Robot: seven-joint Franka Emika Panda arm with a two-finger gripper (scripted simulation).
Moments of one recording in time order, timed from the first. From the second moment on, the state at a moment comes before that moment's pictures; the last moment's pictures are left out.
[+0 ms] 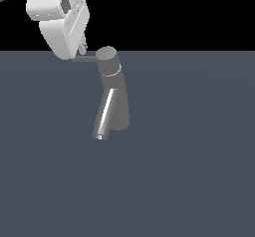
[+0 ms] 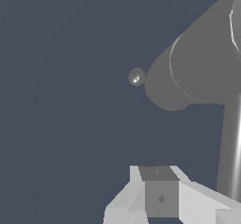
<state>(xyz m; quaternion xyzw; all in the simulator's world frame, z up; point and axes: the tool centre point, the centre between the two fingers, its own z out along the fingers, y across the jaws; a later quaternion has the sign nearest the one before) 0.014 0.130 0.293 -0.65 0.70 -0.23 0.18</state>
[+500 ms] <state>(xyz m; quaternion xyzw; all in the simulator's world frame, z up) -0.002 0.135 0.281 -0.63 0.72 -0.23 0.18</state>
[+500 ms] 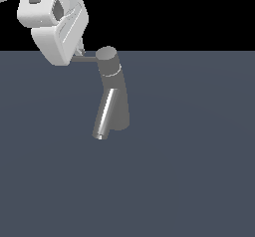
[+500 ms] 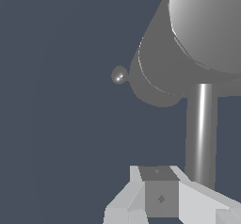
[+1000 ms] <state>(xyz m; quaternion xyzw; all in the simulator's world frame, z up) -0.029 0.146 0.264 -0.63 0.72 -0.23 0.19</state>
